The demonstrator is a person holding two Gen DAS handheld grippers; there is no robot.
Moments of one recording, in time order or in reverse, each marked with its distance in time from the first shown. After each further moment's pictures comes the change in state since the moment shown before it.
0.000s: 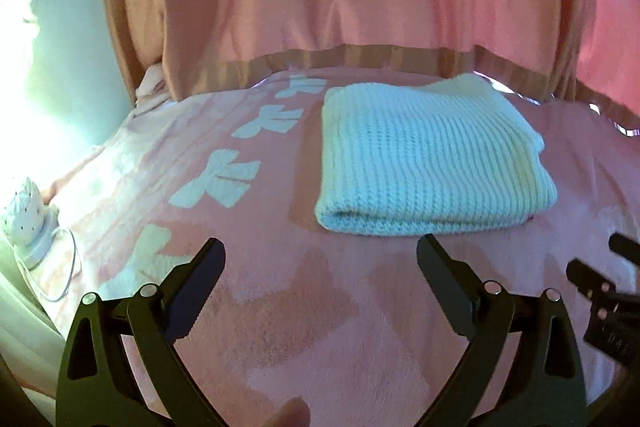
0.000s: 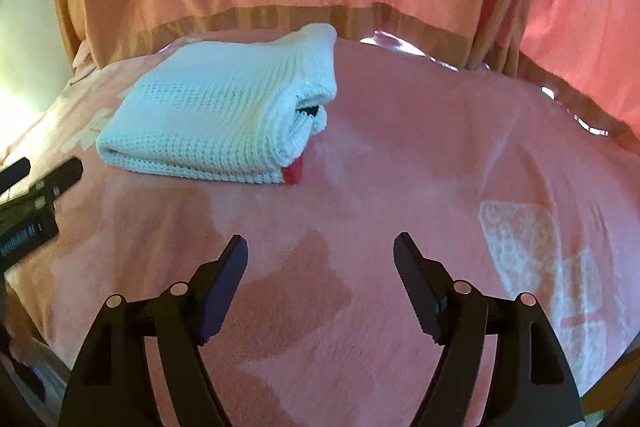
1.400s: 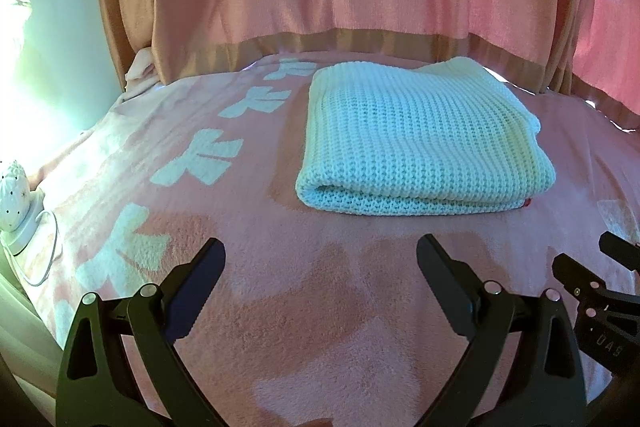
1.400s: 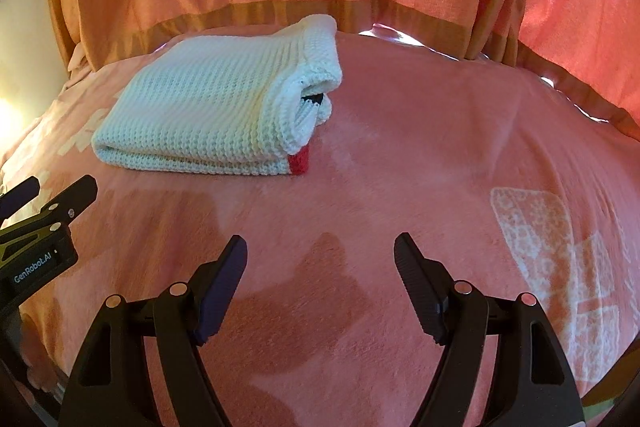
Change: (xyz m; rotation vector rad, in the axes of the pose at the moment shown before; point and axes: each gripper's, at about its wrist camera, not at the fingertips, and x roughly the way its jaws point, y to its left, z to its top) left arm 0.011 -0.004 -0.012 -0.034 0.040 -0.032; right arm 0.006 0.011 -0.007 0.025 0.001 -0.015
